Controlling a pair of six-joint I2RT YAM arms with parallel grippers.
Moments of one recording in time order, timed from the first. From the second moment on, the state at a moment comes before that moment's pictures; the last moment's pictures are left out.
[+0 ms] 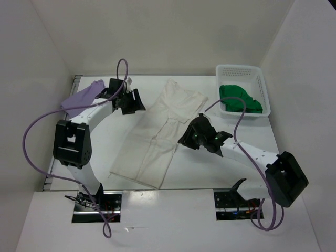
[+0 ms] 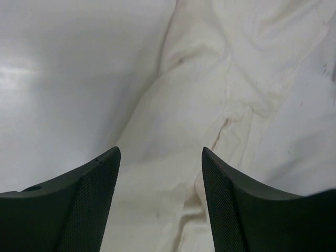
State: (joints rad) left arm -0.18 1.74 1.30 -0.42 0.29 -0.46; right arm 0.67 1.30 0.72 -0.21 0.02 1.03
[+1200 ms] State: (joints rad) left arm -0.32 2.63 2.38 -0.46 0.18 -0.30; right arm 0.66 1.09 0.70 -0.39 -0.07 0.97
